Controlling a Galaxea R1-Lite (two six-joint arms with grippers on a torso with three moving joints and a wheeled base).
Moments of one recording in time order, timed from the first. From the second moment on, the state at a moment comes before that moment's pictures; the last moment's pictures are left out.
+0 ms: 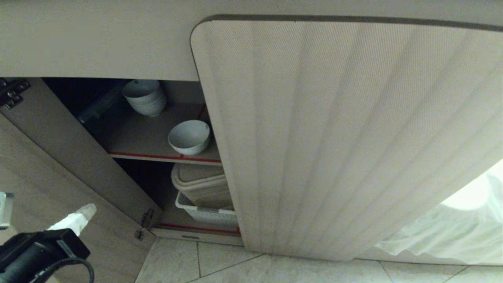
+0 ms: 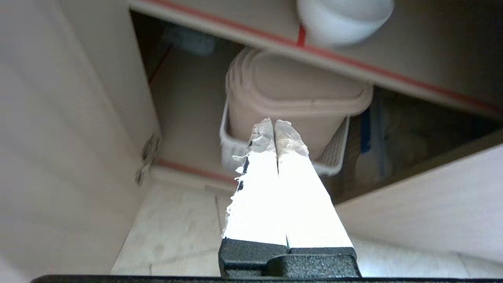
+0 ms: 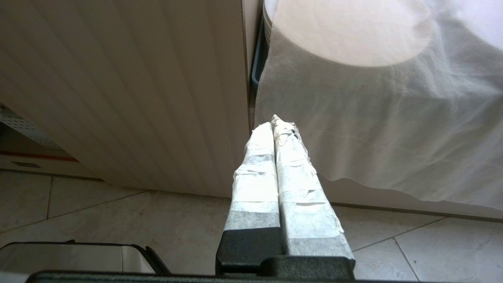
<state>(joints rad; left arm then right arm) -0.14 1.10 0.00 -0.96 0.12 -0.28 0.00 0.00 0.00 0.00 -0.01 0.01</state>
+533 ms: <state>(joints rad) -0.06 0.87 0.00 -0.66 0.01 -0.26 0.00 0.00 0.00 0.00 -0.01 0.01</state>
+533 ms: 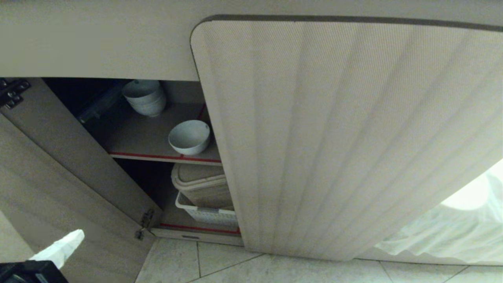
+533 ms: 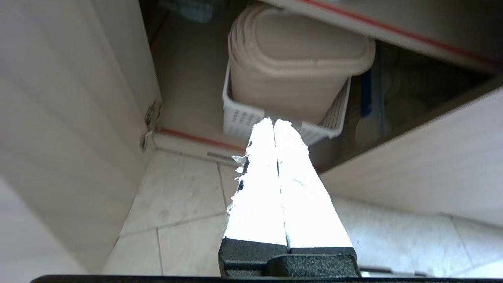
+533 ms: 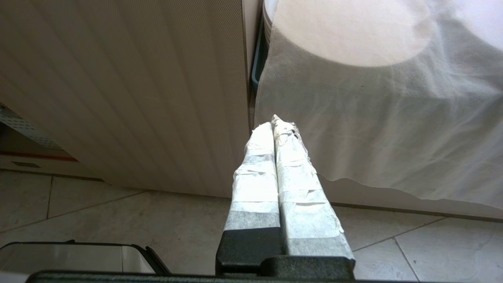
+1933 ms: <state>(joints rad) -0.06 0.47 0.00 -0.28 -0.05 -0.17 0.00 0.00 0.00 0.00 -0.01 0.01</state>
